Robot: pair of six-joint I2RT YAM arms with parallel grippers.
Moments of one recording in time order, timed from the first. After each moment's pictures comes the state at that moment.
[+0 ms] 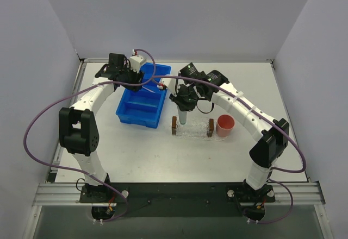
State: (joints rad) left arm -0.18 1.83 1.52 -0.47 0.29 0.30; right arm 0.72 1.75 1.76 -1.02 -0.20 -0.50
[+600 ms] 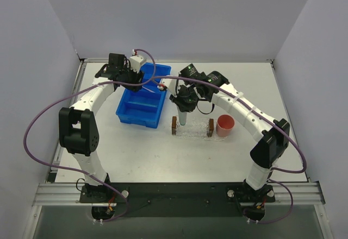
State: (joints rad) left arm -0.18 1.83 1.52 -0.47 0.29 0.30; right arm 0.72 1.74 1.73 -1.01 -0.20 -0.49
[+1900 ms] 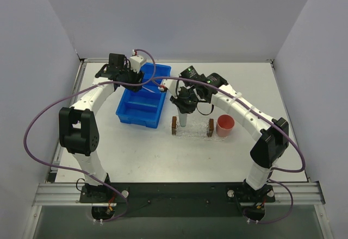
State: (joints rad) left arm -0.18 1.83 1.52 -0.47 0.29 0.30; right arm 0.71 1.74 1.68 -0.97 -0.21 -0.48
